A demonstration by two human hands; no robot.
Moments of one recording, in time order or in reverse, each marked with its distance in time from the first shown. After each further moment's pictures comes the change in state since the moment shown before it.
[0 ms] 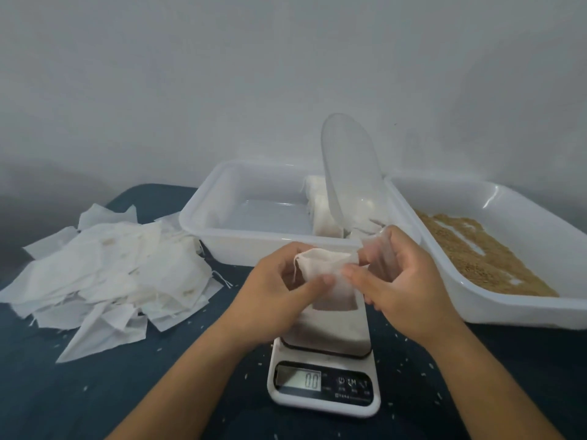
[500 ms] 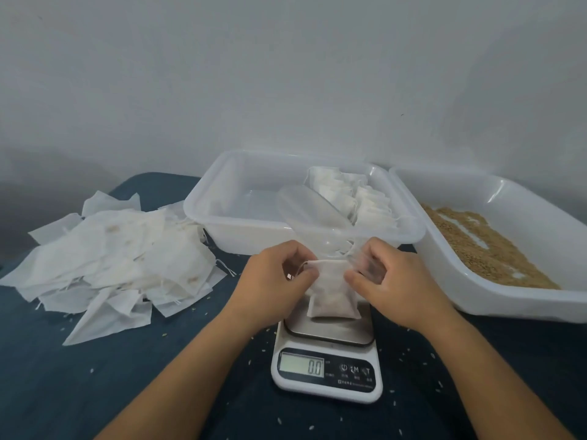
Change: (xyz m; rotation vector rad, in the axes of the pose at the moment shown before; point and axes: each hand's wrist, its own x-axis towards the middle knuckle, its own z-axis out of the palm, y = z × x) left_hand 0.004 -0.023 -0.009 0.479 0.148 -0.055; right_hand 0.009 0.038 -0.002 -0.455 -0.163 -0.017
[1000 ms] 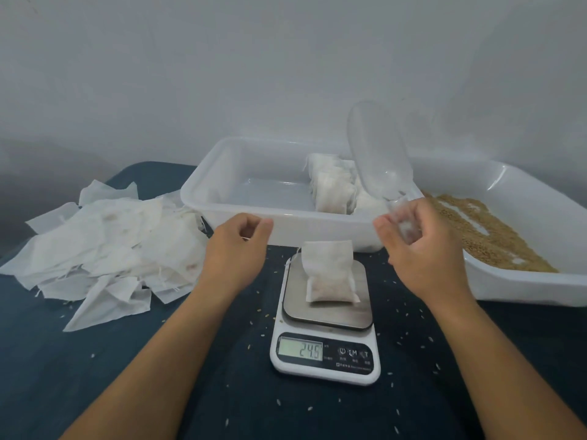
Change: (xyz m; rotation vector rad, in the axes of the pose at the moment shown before) left_hand 0.018 -0.021 -0.024 -0.074 0.331 -0.255; right_hand 0.000 -0.002 -0.012 0.076 0.440 0.076
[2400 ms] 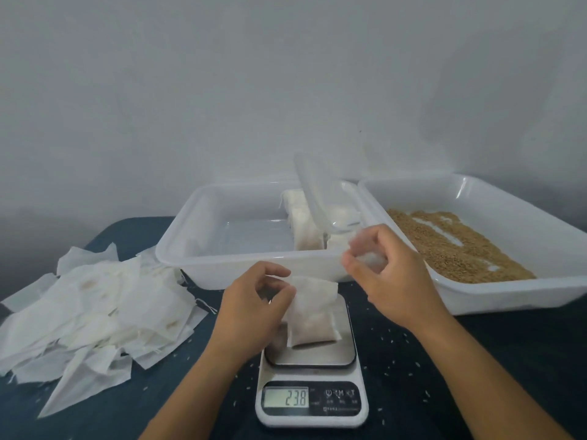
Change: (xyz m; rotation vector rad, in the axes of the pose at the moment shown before) left_hand -0.030 0.023 0.024 0.034 -0.242 0.207; right_hand 0.002 -0.003 -0.012 0.121 -0.156 0.065
